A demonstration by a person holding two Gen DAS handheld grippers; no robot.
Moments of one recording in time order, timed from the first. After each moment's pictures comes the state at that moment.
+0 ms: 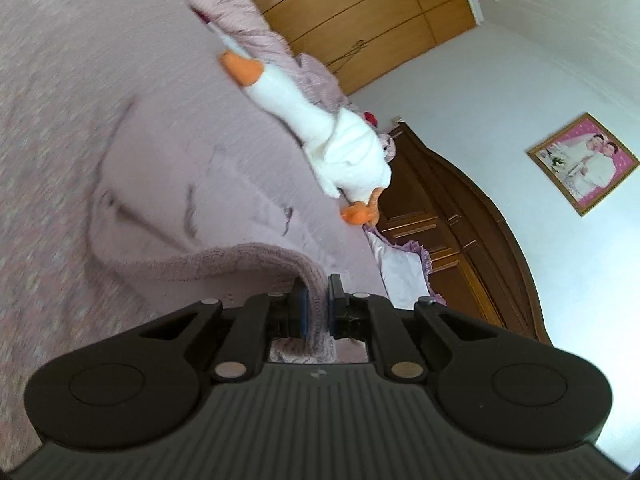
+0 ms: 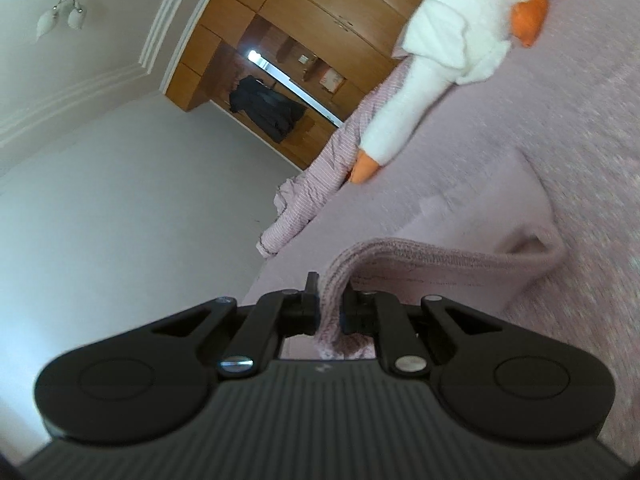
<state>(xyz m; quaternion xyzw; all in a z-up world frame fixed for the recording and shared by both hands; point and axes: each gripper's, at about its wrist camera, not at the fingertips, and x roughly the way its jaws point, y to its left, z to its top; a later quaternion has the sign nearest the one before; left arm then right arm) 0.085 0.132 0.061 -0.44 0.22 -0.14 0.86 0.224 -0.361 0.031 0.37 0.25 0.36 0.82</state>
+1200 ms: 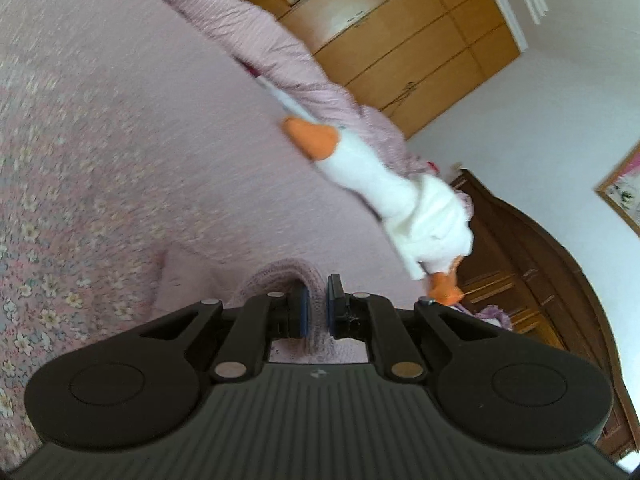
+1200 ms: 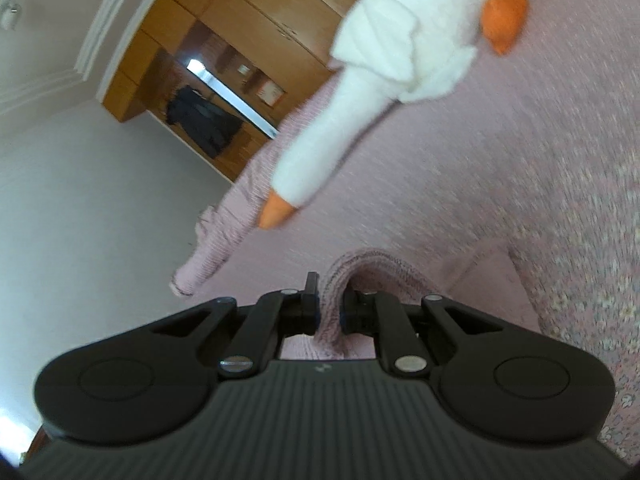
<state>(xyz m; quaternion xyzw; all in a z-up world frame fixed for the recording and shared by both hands) 0.294 0.230 -0.002 -0.42 0.20 -0.04 0.89 0.432 -0.322 -0.035 0.35 0.27 0.27 0.85</state>
